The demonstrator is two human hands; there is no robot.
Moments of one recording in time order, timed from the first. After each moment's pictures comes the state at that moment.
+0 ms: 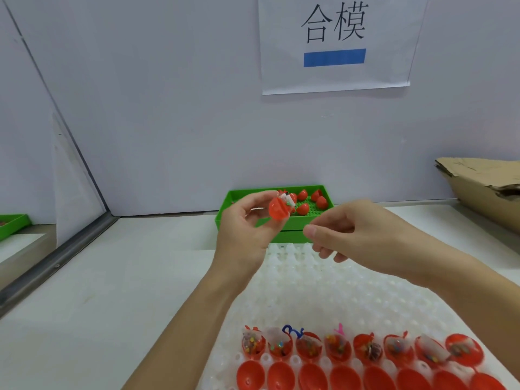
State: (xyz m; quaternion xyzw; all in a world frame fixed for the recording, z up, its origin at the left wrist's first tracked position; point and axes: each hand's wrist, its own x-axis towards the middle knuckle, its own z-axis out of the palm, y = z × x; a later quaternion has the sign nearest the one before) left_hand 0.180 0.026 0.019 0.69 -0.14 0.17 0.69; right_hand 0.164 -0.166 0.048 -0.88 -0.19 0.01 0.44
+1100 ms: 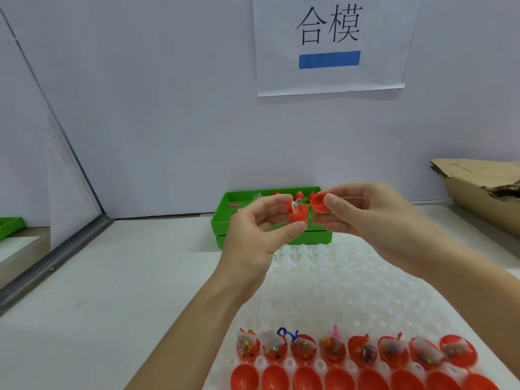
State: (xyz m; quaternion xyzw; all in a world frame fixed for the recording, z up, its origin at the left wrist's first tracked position) left_hand 0.174 0.012 0.020 0.65 -0.16 0.08 0.74; right_hand 0.170 -0.172 0.054 -0.75 -0.12 -0.03 0.65
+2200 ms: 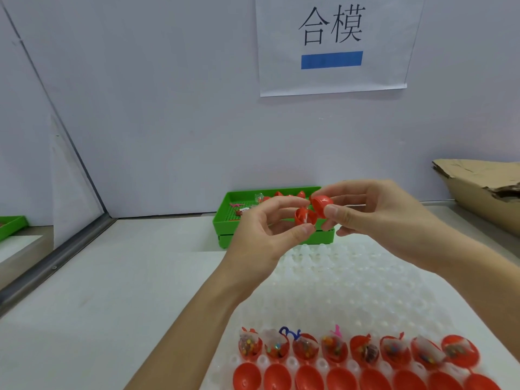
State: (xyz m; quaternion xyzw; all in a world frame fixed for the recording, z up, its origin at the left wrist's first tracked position) left_hand 0.167 0.015 0.027 0.70 -0.21 0.05 0.68; right_hand 0.174 -0.186 0.057 -0.79 -0.23 -0.03 0.57
